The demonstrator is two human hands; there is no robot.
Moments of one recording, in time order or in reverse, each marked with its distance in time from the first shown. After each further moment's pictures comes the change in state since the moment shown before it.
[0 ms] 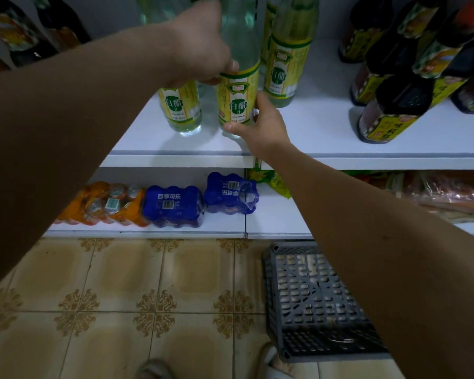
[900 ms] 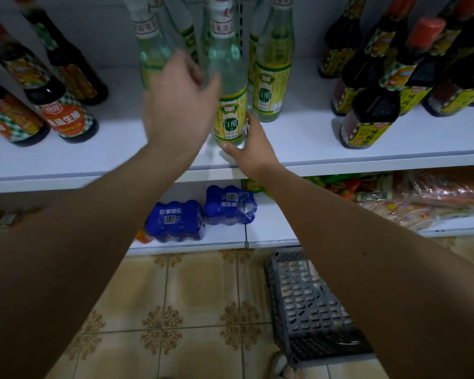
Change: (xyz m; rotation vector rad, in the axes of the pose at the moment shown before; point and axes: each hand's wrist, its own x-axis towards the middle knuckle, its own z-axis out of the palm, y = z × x) left_hand -0.057 -0.011 0.029 0.032 0.593 0.100; right_hand -0.032 -0.018 -0.002 -0.040 -0.034 0.035
